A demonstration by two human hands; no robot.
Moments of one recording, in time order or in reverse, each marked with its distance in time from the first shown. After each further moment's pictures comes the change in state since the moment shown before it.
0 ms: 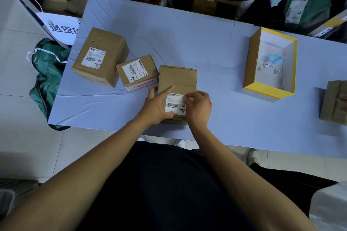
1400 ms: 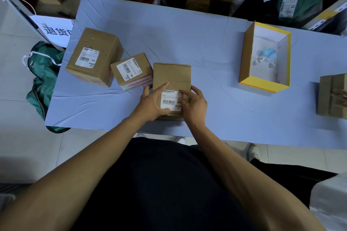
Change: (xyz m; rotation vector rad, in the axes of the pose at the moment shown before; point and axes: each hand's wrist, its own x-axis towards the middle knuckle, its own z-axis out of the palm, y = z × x) left_hand -0.001 0.003 0.001 0.030 0.027 0.024; right_hand -0.006 0.018 -0.004 0.171 -0.083 -0.091
